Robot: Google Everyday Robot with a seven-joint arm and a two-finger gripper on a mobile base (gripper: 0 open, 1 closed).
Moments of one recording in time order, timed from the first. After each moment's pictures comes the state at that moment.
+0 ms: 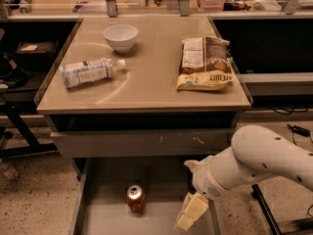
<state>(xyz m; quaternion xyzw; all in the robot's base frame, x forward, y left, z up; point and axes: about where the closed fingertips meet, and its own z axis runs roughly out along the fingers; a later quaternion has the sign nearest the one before) 0.374 -0.072 0.646 -0.56 0.77 0.24 0.18</state>
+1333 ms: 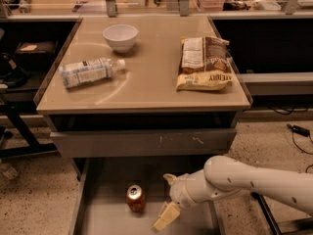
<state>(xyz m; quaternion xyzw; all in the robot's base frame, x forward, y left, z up) 0.406 -0.008 0.512 -0.53 0.75 0.32 0.24</state>
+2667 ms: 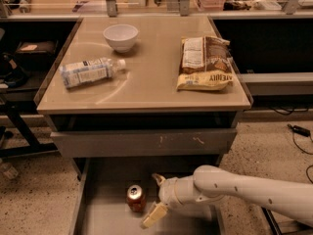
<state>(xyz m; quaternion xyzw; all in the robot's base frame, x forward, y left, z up) 0.436 0.035 0.458 -0.53 0.71 0.34 0.31</state>
